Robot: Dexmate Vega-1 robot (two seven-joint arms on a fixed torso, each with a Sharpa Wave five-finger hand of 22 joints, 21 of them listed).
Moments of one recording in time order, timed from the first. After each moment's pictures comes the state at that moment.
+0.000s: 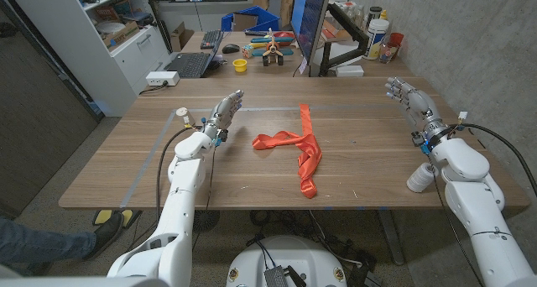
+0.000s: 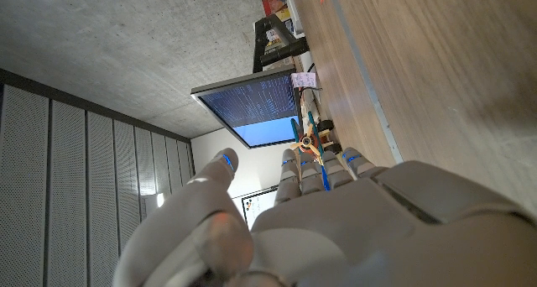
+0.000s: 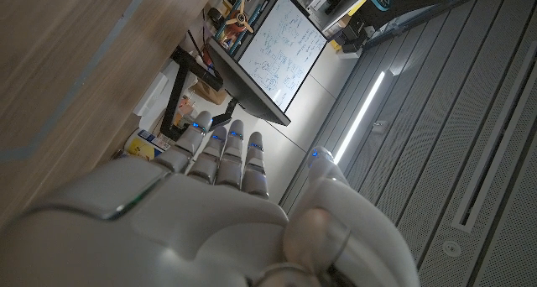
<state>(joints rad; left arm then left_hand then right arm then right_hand) 0.82 -0.04 -0.21 -1.27 0.04 -0.08 -0.46 0.37 0.02 0.59 0.06 0.21 0.13 0.06 0.21 0.19 0.03 -0.02 0.21 0.20 -0.06 0.00 0.19 0.18 -0.17 0.01 0.37 0.17 -1.18 -0.32 0.27 -1.73 0.17 0.18 0.31 0.24 0.08 0.35 -0.09 0.18 0.26 0.01 0.20 0.19 0.29 0.07 0.23 0.19 0.16 -0.01 0.20 0.18 0.09 -0.04 0.50 0.17</state>
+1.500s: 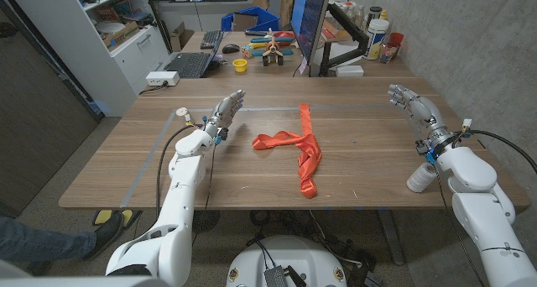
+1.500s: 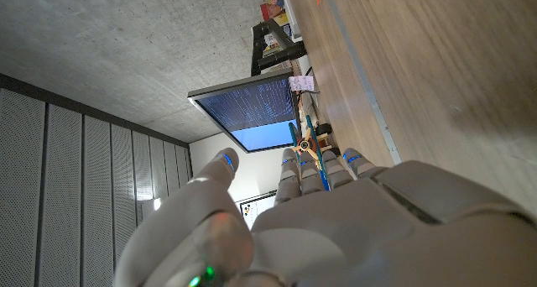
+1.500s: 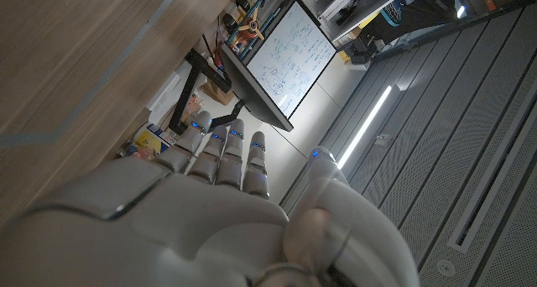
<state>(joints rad) 0.76 -0.03 -0.22 -1.19 0.05 -0.10 -0.48 0.37 0.02 0.58 0.05 0.20 0.13 0.05 0.21 0.19 0.03 -0.02 0.21 0.20 -0.06 0.00 0.19 0.18 -0.18 0.01 0.36 0.17 -1.27 -0.31 0.30 -1.81 0.09 0.18 0.28 0.24 0.08 0.34 -0.09 0.18 0.28 -0.03 0.20 0.19 0.29 0.06 0.23 0.19 0.16 -0.01 0.20 0.18 0.09 -0.03 0.47 0.17</state>
